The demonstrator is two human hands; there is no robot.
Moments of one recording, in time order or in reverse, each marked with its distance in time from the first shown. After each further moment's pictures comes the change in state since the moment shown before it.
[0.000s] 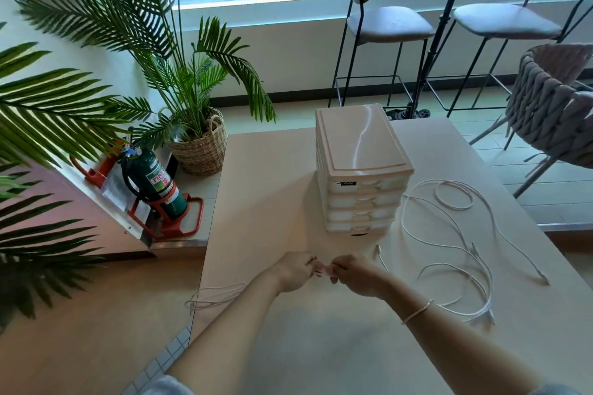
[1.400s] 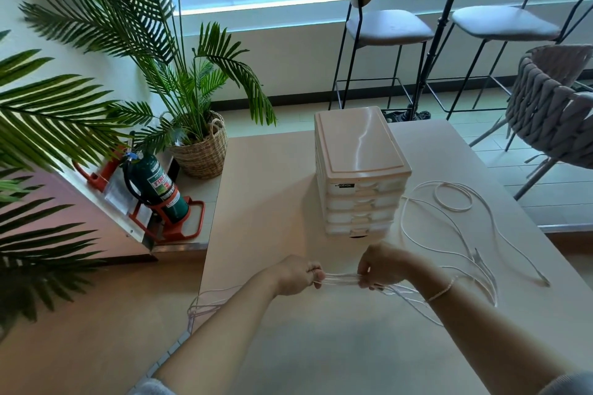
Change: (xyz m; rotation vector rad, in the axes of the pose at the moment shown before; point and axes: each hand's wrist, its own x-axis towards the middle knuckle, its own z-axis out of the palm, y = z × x) left_hand -0.001 0.002 -0.004 0.142 -0.114 0.043; right_hand -0.012 0.004 -0.053 -0.553 -0.206 0.033
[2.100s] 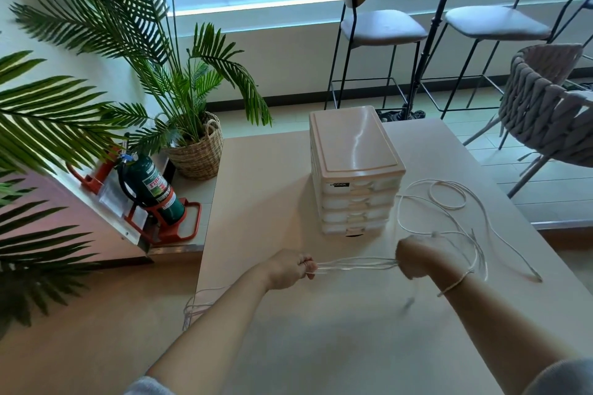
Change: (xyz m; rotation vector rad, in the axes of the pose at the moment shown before) left_hand -0.005 0.000 -0.010 -0.051 0.032 0.009; right_hand -0.003 0.053 0.002 -0.332 0.010 0.431
